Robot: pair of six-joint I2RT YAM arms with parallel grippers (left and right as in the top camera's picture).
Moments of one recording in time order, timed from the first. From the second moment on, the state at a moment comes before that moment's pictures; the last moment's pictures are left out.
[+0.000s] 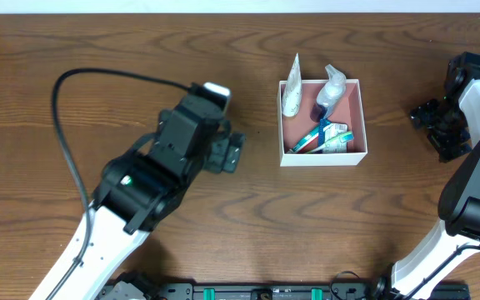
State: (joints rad) left arm -0.62 1.19 1.31 -0.94 -0.22 -0.19; right arm -0.32 2.01 1.55 -1.11 0.16 0.86
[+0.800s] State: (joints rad) left arm -0.60 1.12 1.26 -0.99 -0.24 -0.20; right arm -0.32 2.01 1.55 -1.11 0.16 0.86
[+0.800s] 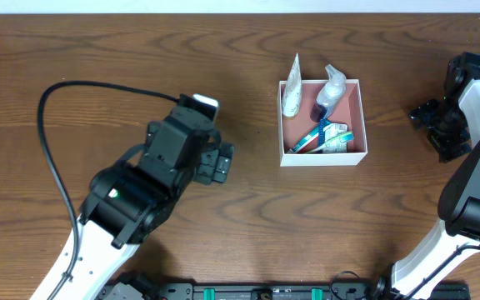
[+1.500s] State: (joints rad) left arm -0.08 0.27 0.22 -0.17 0.06 -0.11; right arm -0.32 2.01 1.55 -1.11 0.16 0.86
